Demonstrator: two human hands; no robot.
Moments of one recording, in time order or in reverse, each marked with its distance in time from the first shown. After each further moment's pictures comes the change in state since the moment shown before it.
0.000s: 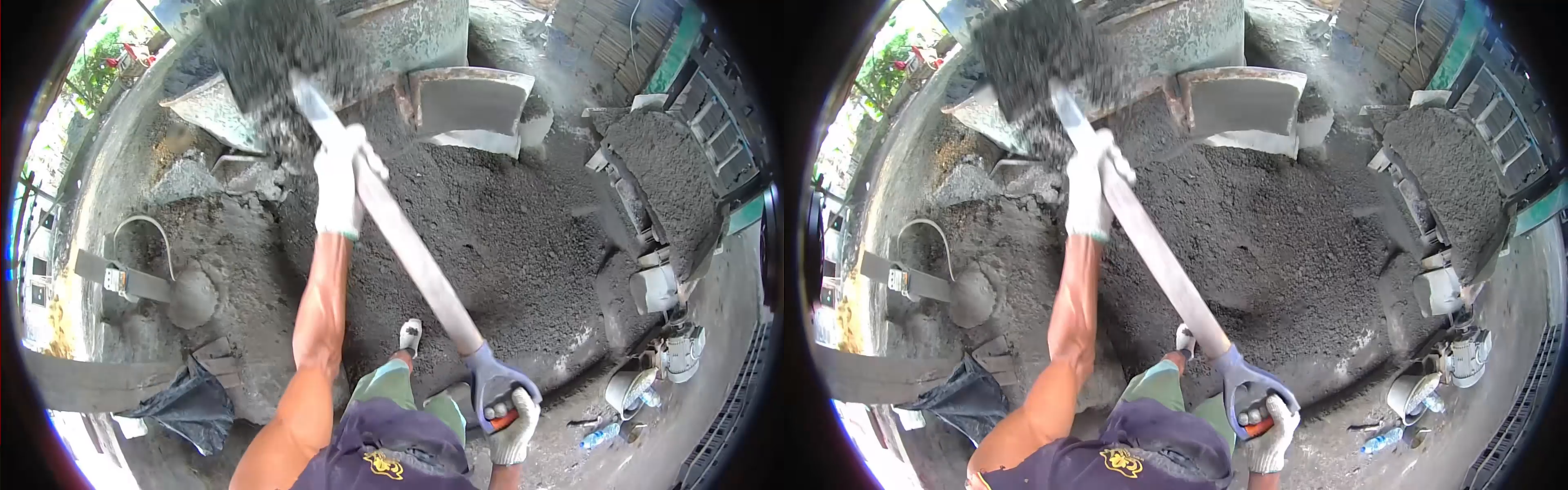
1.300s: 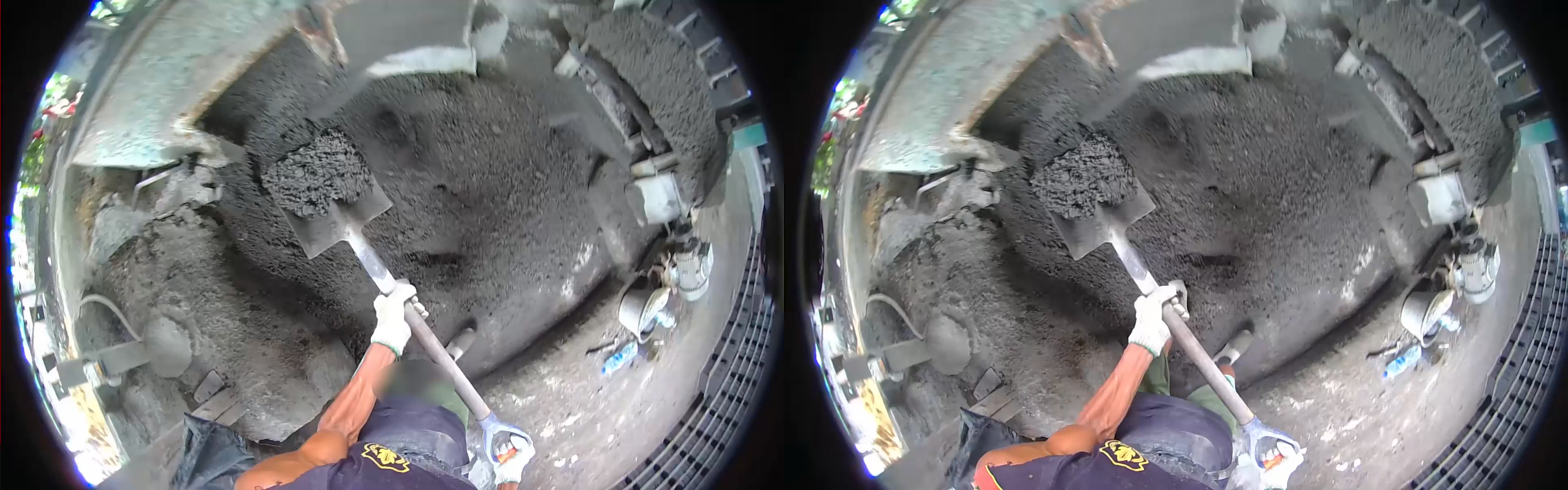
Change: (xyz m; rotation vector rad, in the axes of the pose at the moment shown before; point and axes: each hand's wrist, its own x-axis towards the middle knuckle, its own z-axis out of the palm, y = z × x) left_hand -0.203 -0.287 -0.149 0.167 0.393 -0.968; right_hand -0.034 0.130 -0.255 -0.083 0.755 -0.033
